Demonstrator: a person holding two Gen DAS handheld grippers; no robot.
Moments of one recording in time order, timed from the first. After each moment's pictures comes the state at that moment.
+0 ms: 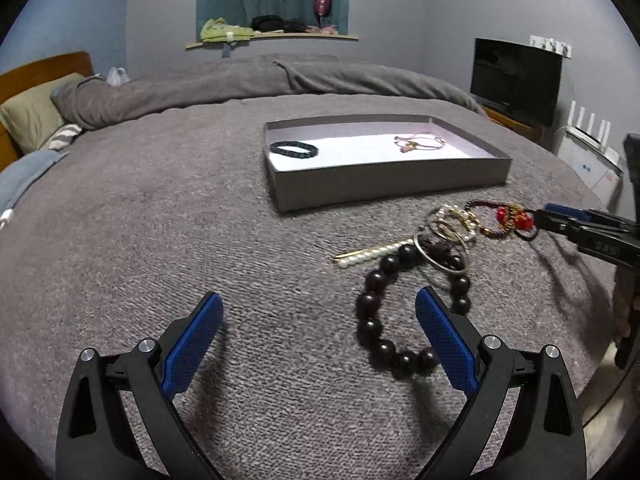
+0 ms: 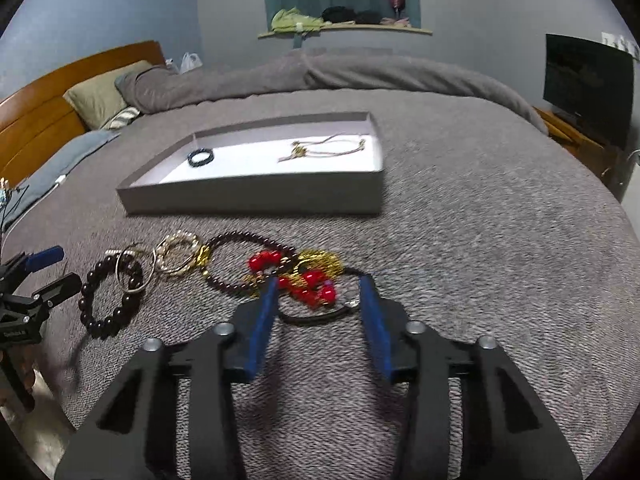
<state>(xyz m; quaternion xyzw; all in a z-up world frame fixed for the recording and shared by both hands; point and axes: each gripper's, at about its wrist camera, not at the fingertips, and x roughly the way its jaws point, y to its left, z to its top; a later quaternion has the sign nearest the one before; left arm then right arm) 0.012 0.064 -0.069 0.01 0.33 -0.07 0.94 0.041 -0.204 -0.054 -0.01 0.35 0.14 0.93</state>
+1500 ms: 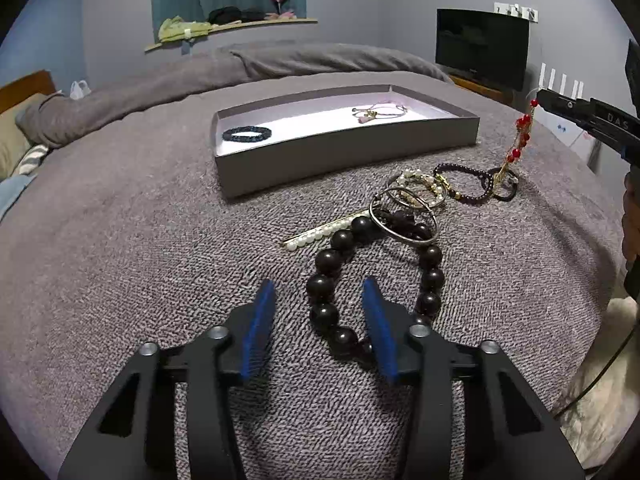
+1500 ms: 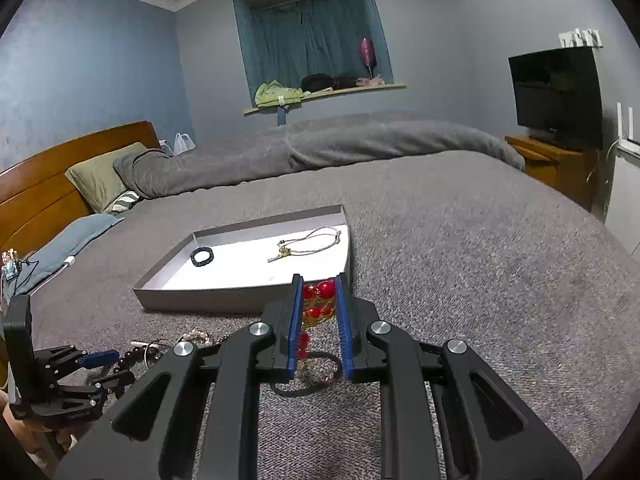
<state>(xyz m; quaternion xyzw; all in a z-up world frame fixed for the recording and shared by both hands) 0.019 0.039 -0.081 0.06 0.35 -0.11 0.93 0.026 -0.246 0.002 0.07 0.22 0.12 0.96</state>
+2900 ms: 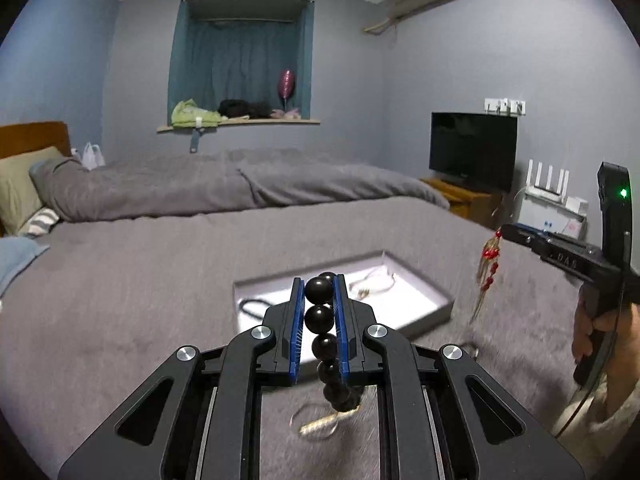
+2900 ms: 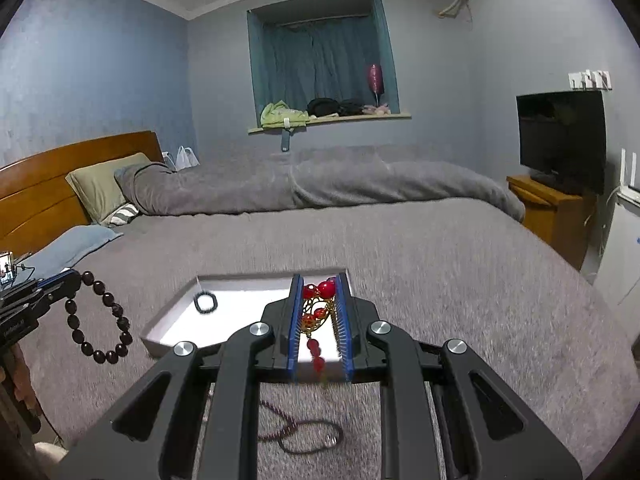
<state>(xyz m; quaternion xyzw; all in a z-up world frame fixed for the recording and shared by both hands) 0.037 0.044 0.064 0.01 0.18 -0.13 0.97 0.047 -0.231 0.072 0.04 0.18 0.12 0.98</state>
